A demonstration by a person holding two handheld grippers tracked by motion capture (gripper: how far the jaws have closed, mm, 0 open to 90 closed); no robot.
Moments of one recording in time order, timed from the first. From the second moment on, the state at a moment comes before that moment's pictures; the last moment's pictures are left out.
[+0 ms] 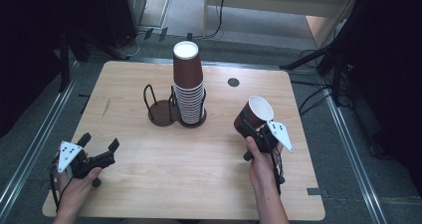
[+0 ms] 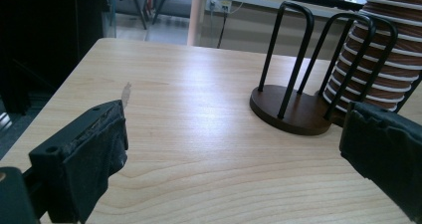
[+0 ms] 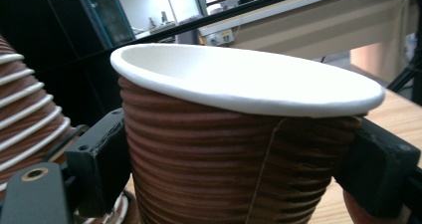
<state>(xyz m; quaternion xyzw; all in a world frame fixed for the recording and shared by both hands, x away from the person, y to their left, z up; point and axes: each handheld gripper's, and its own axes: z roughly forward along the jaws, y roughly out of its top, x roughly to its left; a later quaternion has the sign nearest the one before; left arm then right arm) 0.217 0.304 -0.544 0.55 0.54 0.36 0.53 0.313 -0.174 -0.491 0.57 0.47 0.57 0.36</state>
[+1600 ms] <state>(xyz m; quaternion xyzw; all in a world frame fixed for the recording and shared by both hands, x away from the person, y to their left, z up) 0.224 0.311 -0.552 0.55 0.58 0.34 0.50 0.369 -0.182 -0.523 0.51 0.53 0.48 0.49</state>
